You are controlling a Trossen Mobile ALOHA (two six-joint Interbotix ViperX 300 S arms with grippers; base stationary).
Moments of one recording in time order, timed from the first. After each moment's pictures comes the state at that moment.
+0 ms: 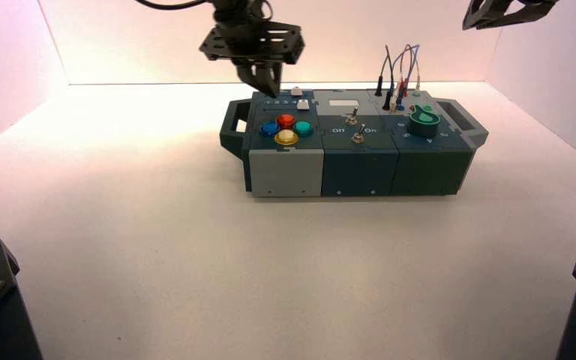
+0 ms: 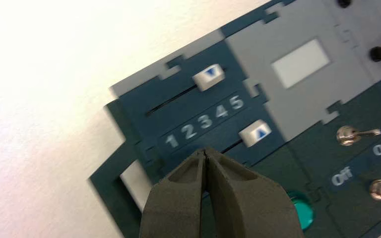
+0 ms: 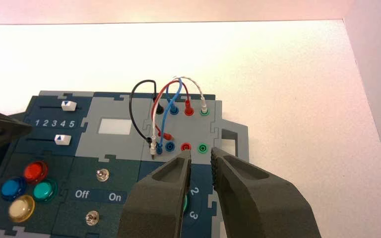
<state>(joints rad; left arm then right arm) -0.55 0.25 0.47 -0.21 0.34 0.11 0.20 -0.51 1.02 -0.29 0.20 0.41</state>
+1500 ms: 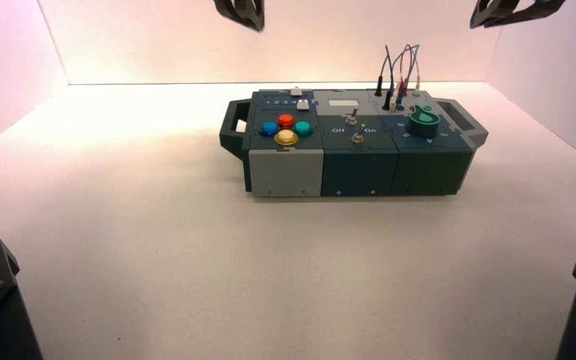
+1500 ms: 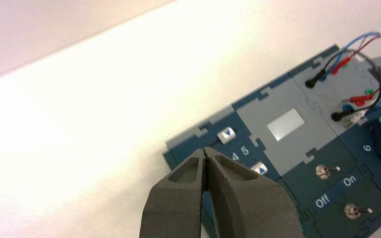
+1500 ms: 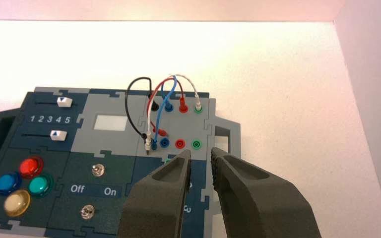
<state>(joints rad) -0.49 0.05 0.47 -0.19 0.32 0.17 0.20 -0.56 1.02 -0.30 0.25 0.41</state>
